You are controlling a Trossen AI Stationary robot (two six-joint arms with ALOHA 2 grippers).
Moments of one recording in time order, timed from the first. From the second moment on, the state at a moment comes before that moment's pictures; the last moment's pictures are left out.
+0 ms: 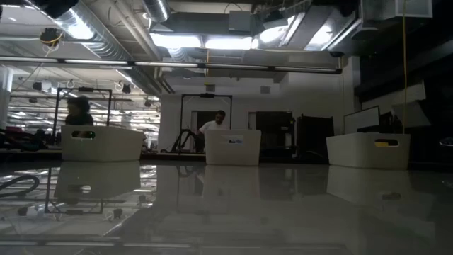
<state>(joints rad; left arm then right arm) -0.72 0.86 0.88 -0.83 -0.42 -0.70 0.23 1.07 1.02 -0.47 0.13 0.21</state>
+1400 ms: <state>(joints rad) -0.64 0.00 0.40 -0.27 -0.81 0.00 -0.13 0.77 0.35 0.46 -0.32 0.15</state>
